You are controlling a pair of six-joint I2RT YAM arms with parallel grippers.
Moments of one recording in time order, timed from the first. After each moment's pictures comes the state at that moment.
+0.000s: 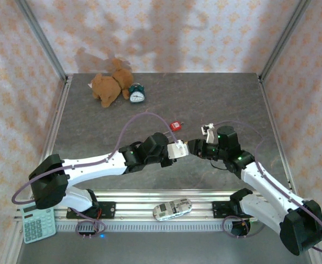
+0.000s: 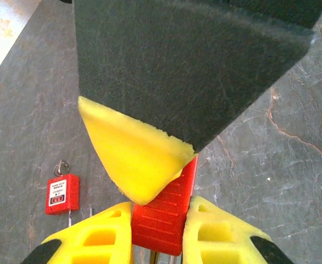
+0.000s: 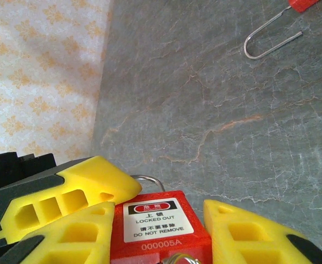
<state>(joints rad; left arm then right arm) -0.99 1.41 0.87 -0.04 -0.02 0.43 0.43 0.91 0.51 -0.18 -0.62 0.78</state>
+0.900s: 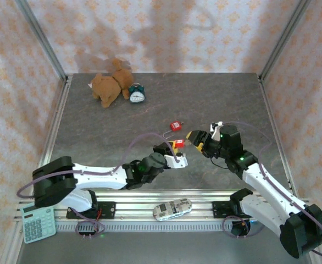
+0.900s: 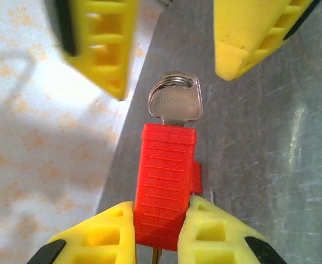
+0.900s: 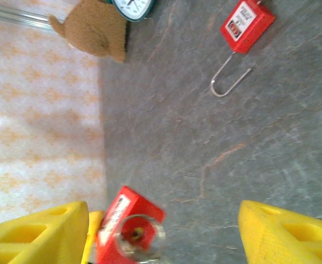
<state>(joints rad) -1.15 1.46 0.63 0.54 -0.62 0.89 0.41 0.88 0.51 -0.14 -0.46 1.07</state>
